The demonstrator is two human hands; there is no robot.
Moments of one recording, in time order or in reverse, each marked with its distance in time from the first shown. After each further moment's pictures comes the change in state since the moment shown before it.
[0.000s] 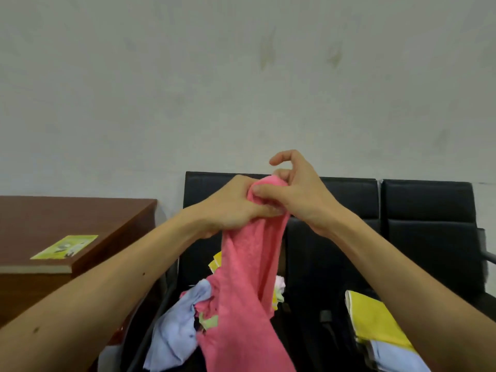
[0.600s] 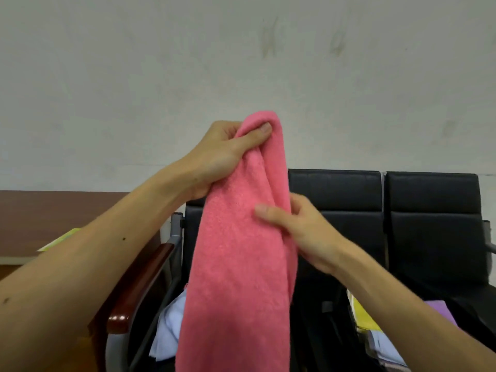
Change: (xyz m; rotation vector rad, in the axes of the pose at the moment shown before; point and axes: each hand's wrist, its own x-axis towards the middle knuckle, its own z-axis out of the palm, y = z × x) left_hand 0.000 0.047 -0.022 -0.254 0.271 0.035; right_hand -0.052 0.015 0.014 0.360 -0.217 0.096
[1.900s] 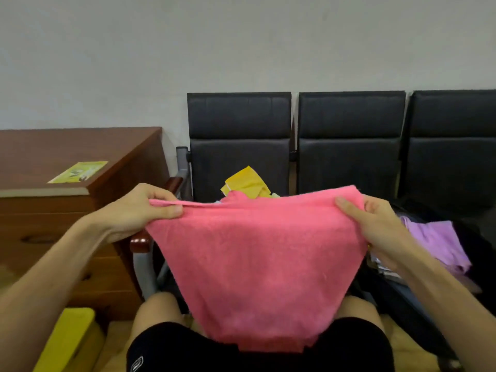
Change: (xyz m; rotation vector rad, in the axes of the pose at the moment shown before) left_hand -0.133 -0.176 -0.101 0.267 -0.152 -0.562; right_hand -0.086 0.120 -0.065 -0.130 0.513 0.287
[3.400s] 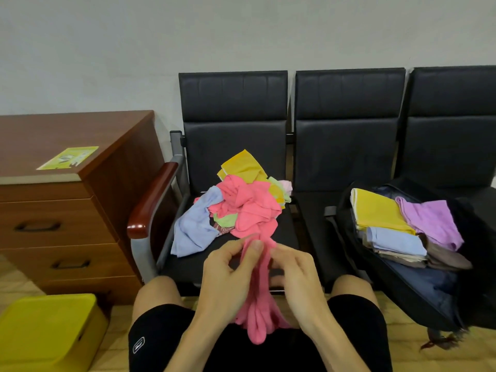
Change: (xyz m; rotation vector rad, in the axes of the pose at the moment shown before) left_hand -0.065 -0.004 0.196 -0.340 0.310 0.072; right_hand -0.091 0.057 0.105 0.125 -0.173 0.111
